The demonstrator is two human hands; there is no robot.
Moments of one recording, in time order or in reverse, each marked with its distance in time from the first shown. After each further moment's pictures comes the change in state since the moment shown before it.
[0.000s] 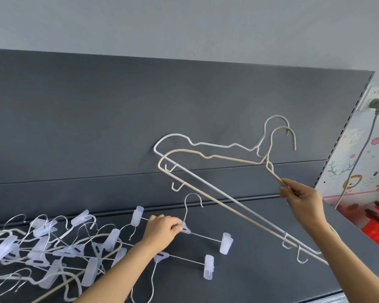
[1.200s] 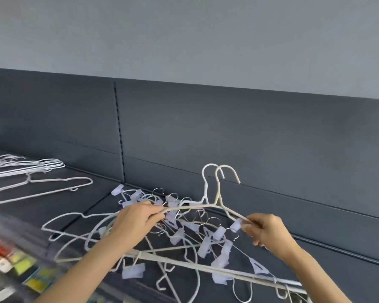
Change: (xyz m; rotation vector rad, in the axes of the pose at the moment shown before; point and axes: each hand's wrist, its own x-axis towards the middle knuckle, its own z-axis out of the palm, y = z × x) left_hand -0.237 -0.093 -0.189 0.215 0.493 -0.328; right_hand -0.127 -0.167 0.177 -0.104 -0.927 -0.322
